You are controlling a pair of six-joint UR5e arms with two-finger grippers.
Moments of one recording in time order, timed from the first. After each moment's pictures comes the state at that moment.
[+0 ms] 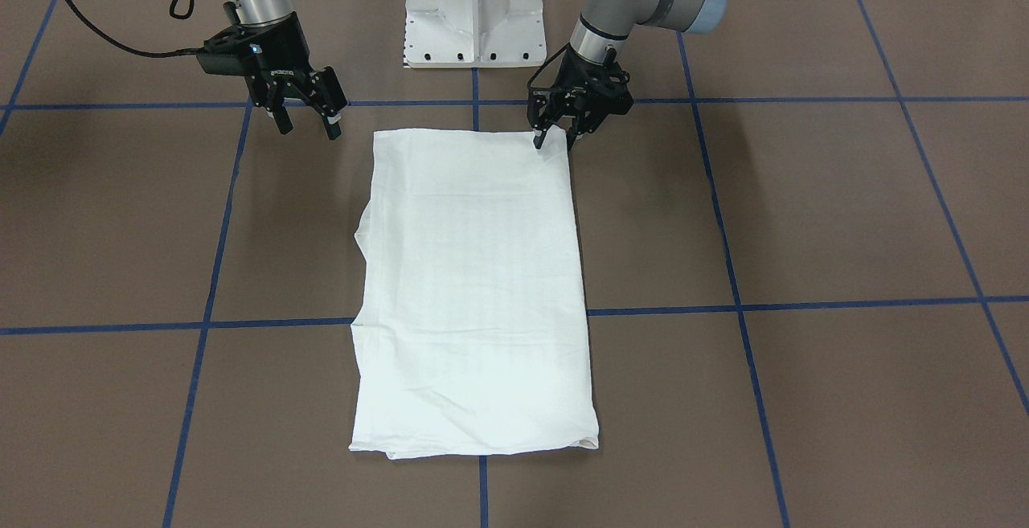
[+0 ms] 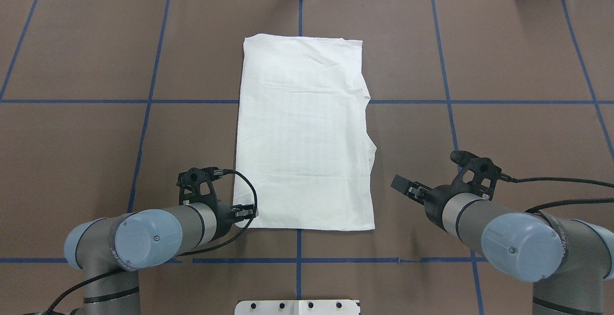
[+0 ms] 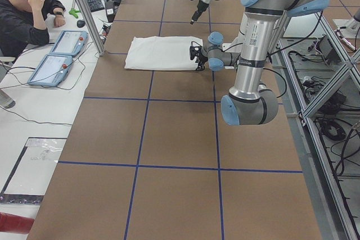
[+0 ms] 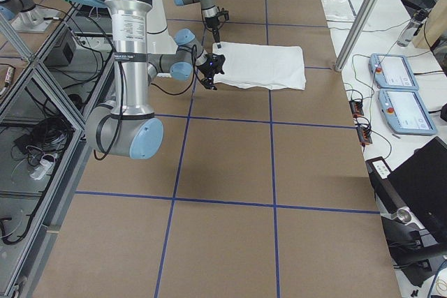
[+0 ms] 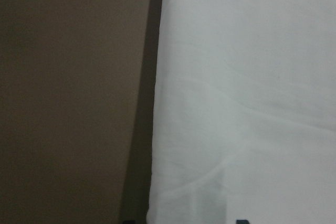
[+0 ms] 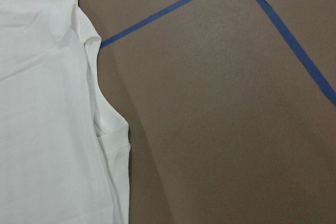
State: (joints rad) left arm -0.24 -1.89 -1.84 -2.09 -1.48 -1.56; right arm 0.25 -1.55 2.14 -1.20 1.31 1.81
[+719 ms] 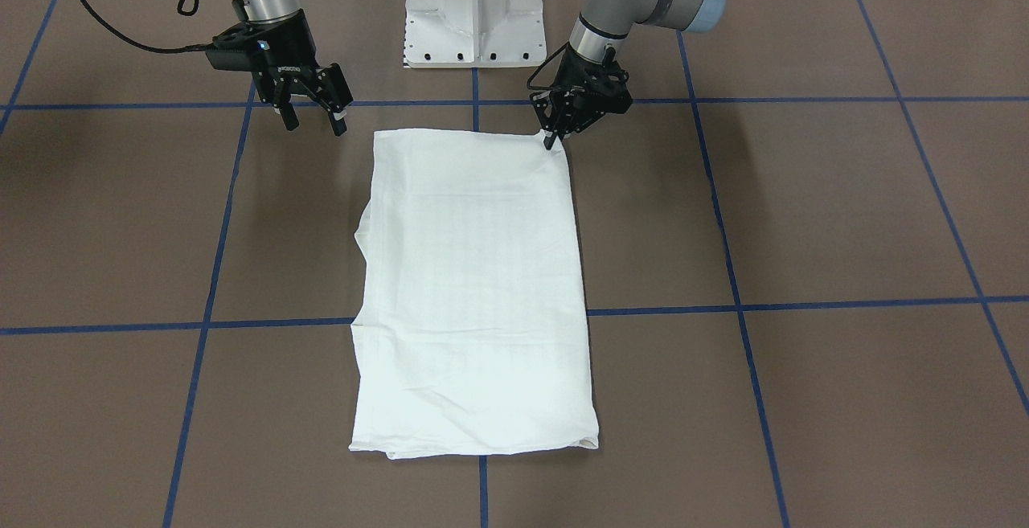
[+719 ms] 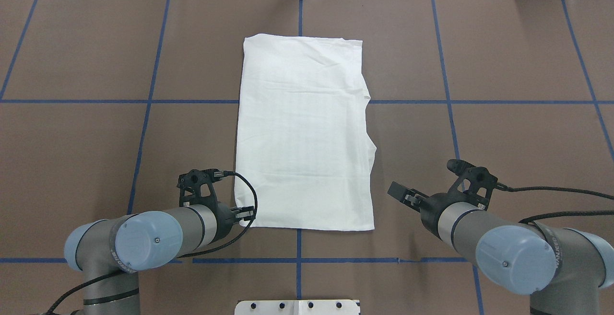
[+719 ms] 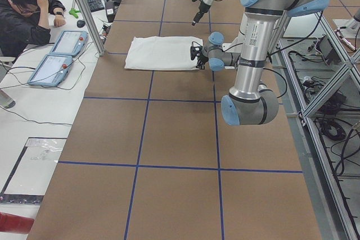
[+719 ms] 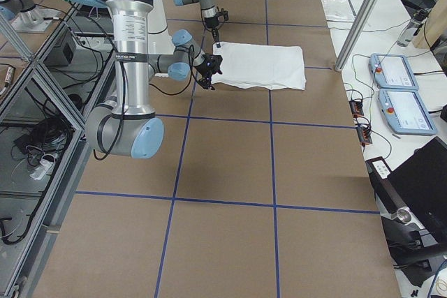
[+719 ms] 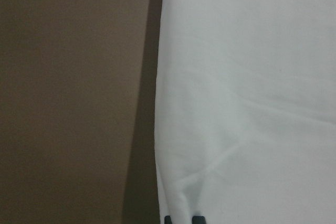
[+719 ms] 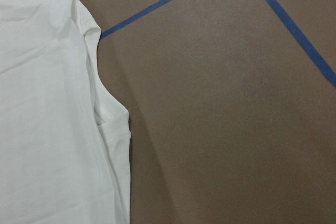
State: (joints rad) left arm -0.23 -1.89 -1.84 -2.09 -1.48 -1.56; right arm 0.20 -1.54 2.13 -1.20 1.26 1.86
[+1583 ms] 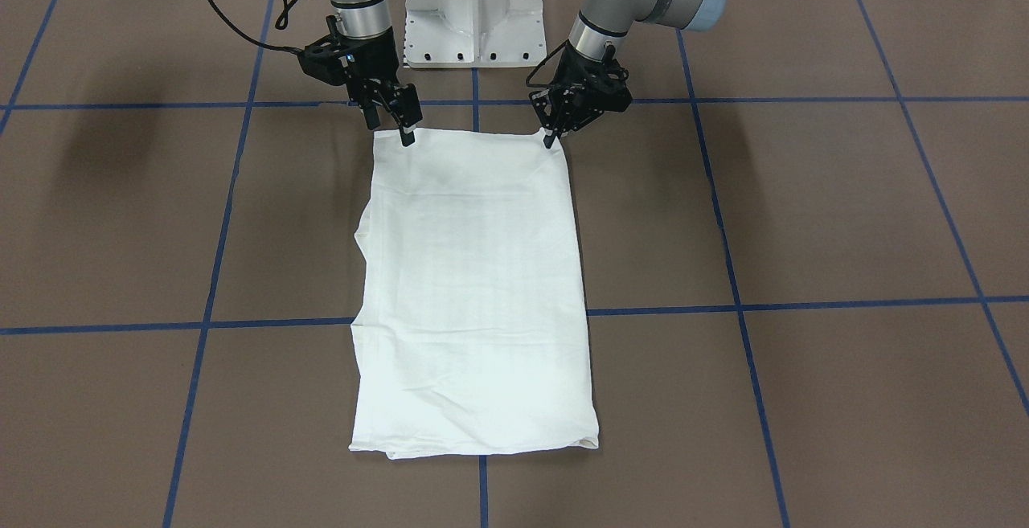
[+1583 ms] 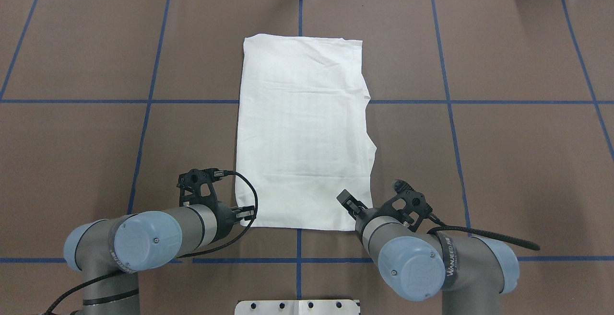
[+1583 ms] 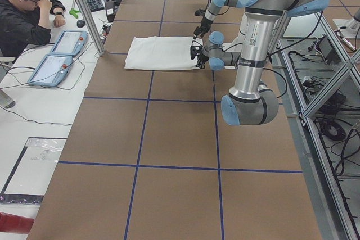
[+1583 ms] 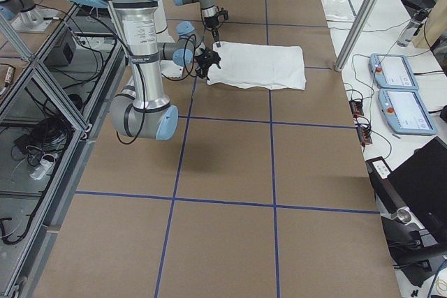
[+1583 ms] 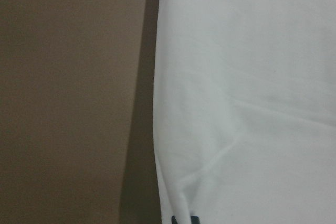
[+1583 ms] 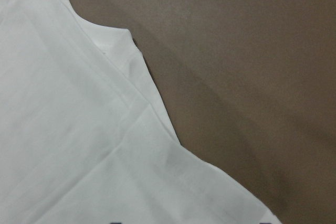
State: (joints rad) left arm -0.23 -1.89 -1.85 -2.09 -1.48 -1.56; right arm 0.15 -1.24 1.94 -1.41 1.29 2.26
